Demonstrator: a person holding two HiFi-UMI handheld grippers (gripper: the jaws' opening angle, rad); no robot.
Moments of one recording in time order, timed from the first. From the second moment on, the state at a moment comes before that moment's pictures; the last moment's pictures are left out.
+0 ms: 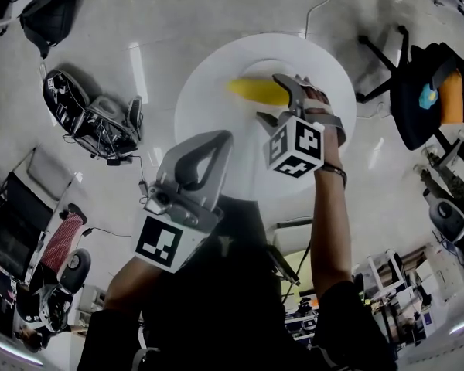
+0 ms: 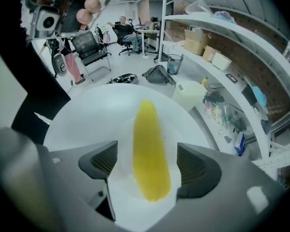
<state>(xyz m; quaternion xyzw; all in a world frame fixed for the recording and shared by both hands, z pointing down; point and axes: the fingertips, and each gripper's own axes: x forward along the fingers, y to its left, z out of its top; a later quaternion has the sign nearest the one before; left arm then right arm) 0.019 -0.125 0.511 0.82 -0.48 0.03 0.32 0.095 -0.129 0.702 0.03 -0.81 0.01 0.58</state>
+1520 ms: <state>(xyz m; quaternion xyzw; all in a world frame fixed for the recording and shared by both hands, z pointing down) 0.007 -0.122 0.522 0.81 -0.49 0.02 0.33 0.093 -0.122 0.728 -0.02 -0.80 0.03 0.60</state>
